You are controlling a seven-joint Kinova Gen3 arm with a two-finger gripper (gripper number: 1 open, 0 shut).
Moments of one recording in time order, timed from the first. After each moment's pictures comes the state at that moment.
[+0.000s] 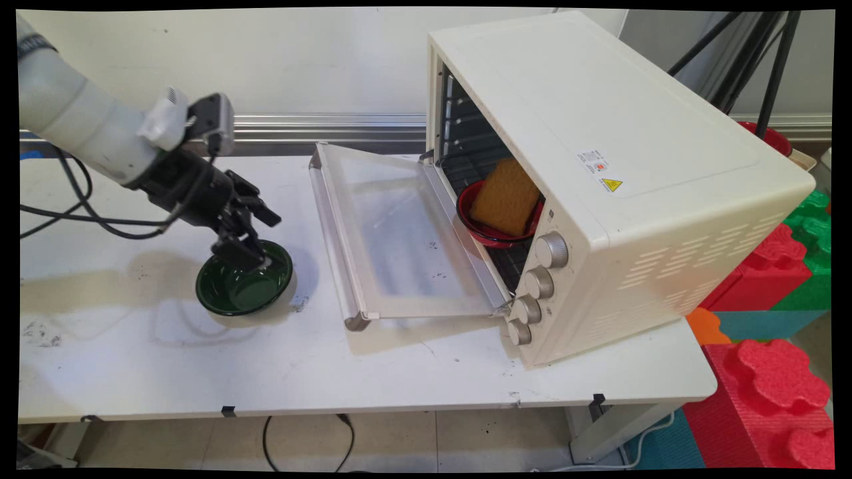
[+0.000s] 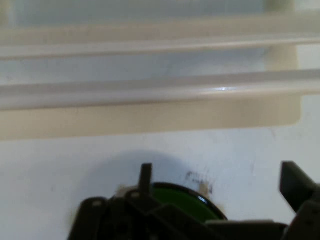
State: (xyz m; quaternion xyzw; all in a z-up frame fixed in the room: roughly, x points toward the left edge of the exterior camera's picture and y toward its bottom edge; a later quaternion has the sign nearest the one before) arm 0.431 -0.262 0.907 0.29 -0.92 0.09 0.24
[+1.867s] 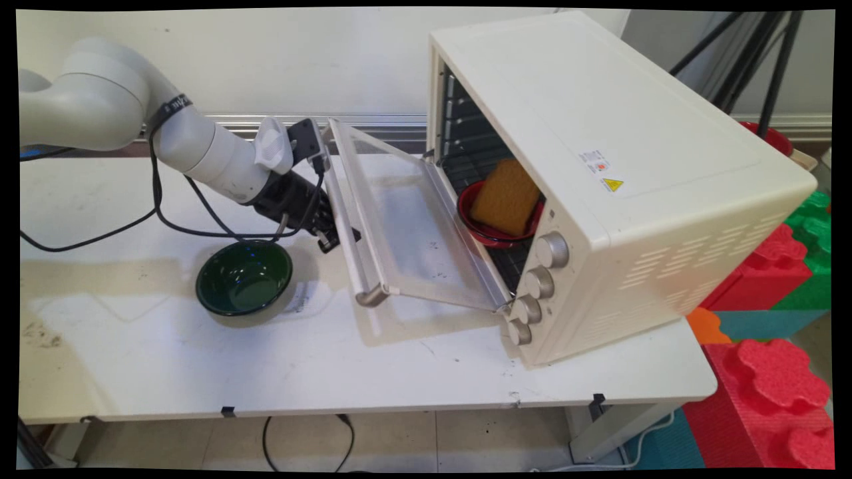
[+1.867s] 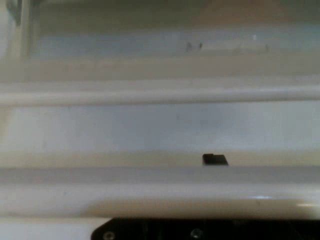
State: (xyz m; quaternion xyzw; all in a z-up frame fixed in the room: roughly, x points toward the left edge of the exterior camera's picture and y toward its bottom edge) arm 0.371 -0.325 0.836 0.31 -0.90 0.15 0.27
